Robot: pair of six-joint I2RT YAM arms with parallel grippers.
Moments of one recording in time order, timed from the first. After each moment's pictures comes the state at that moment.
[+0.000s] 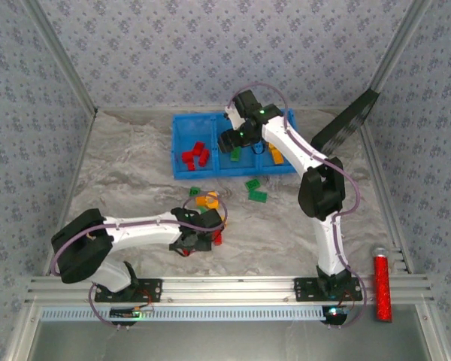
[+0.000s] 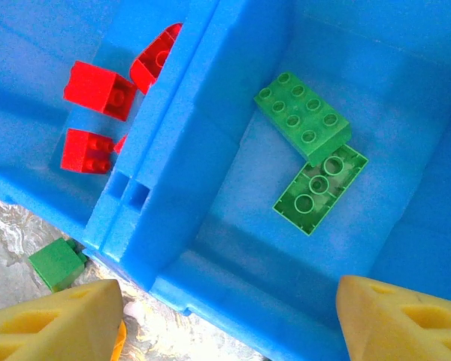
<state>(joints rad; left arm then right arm) -1.08 1.47 0.77 -0.77 -0.23 -1.07 0.51 2.15 2.07 -0.96 -0.17 0.05</state>
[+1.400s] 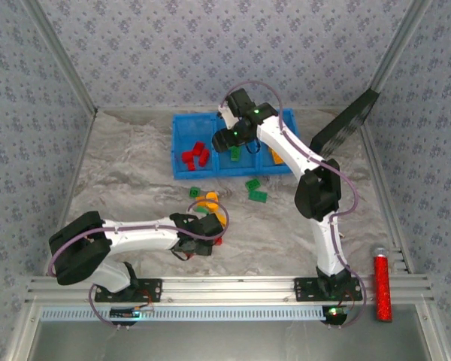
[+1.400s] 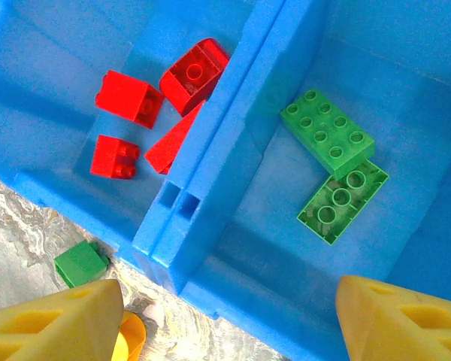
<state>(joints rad) -1.13 1.45 0.71 -0.68 -0.19 -0.99 0.56 2.17 2.15 -1.00 -0.15 0.06</state>
